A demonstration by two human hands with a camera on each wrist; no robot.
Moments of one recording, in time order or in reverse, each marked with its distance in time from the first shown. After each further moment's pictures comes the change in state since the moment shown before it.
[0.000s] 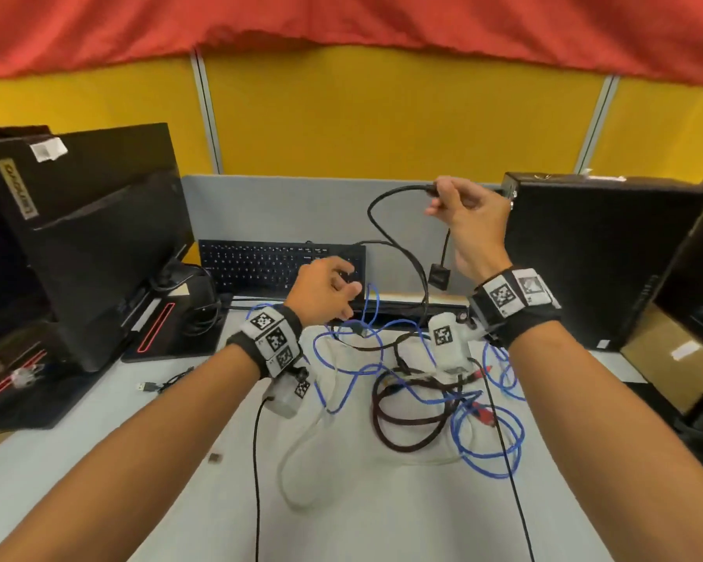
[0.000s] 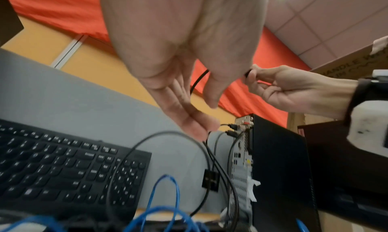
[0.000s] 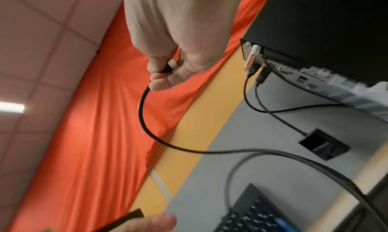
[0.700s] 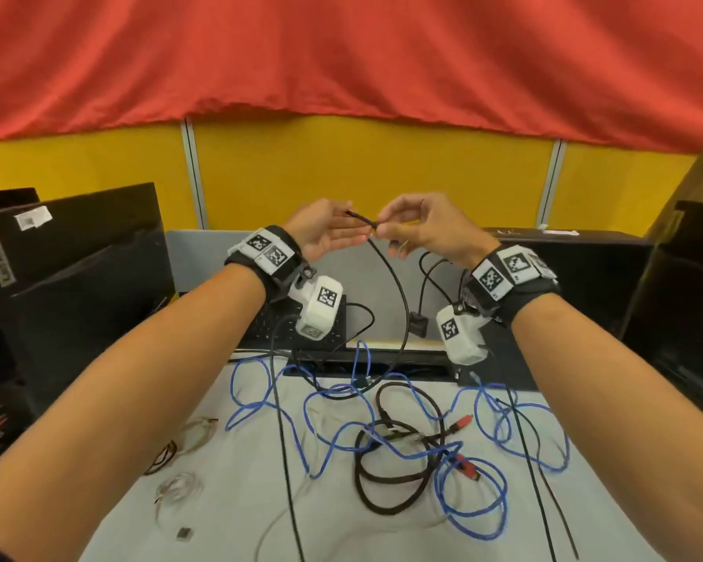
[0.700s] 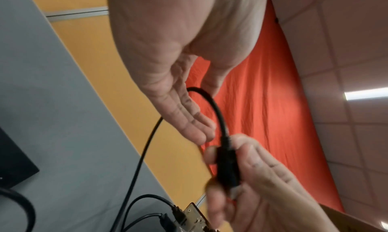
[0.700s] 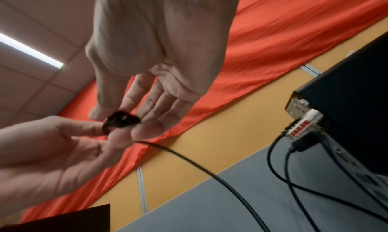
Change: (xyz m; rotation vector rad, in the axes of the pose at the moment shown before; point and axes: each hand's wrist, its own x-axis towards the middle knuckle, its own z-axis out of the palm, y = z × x) left_hand 0.086 0.144 -0.057 -0.752 -0.110 -0.142; right_hand 0.054 -0.072 0.007 -0.448 -0.682 0.074
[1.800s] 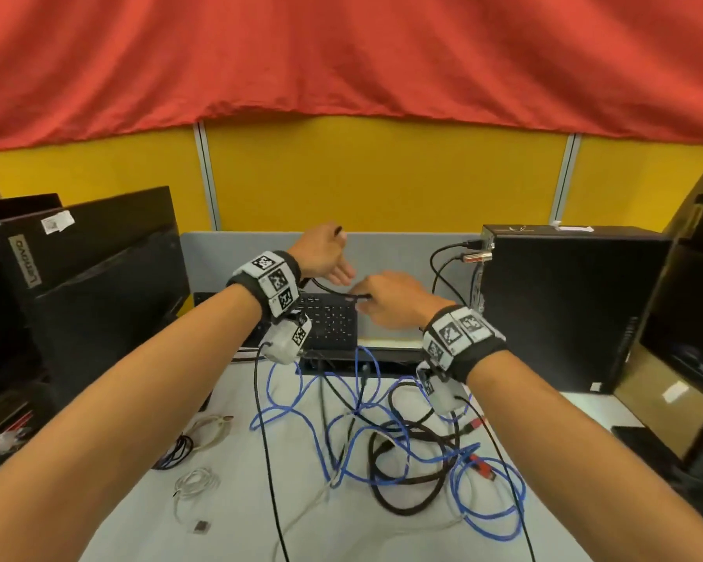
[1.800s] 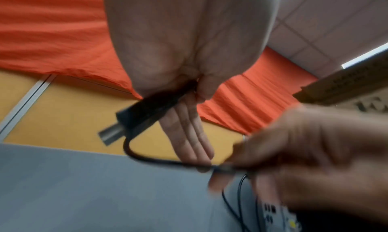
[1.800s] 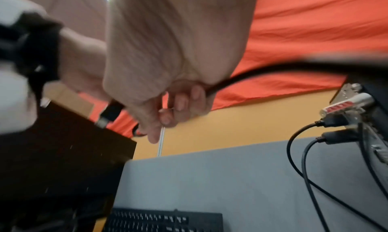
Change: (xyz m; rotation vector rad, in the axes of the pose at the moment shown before) left_hand -0.005 -0.030 -0.023 0.783 -0.014 0.087; right_hand -0.005 0.057 0.086 -0.981 -0.254 -0.055
